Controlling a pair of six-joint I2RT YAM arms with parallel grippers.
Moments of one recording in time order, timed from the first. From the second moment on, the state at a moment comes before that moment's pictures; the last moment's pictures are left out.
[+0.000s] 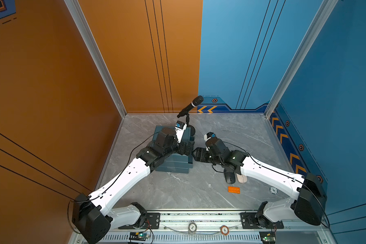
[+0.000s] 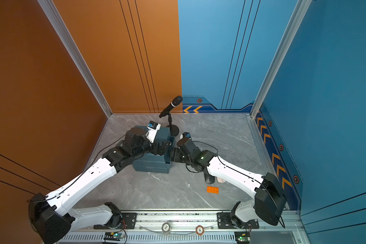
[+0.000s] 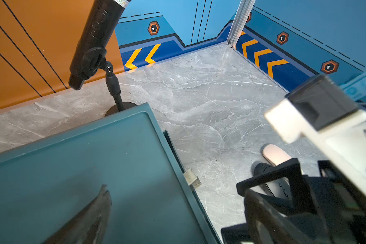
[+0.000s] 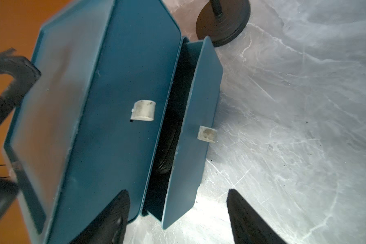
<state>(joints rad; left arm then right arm) -0.62 1.21 1.07 -0.35 0.00 -0.14 0.86 1.45 1.10 -0.38 0.04 0.82</state>
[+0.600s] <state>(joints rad) -0.62 1.14 1.05 -0.35 -0.26 -0.15 0.88 1.66 1.31 -0.66 0.16 0.77</state>
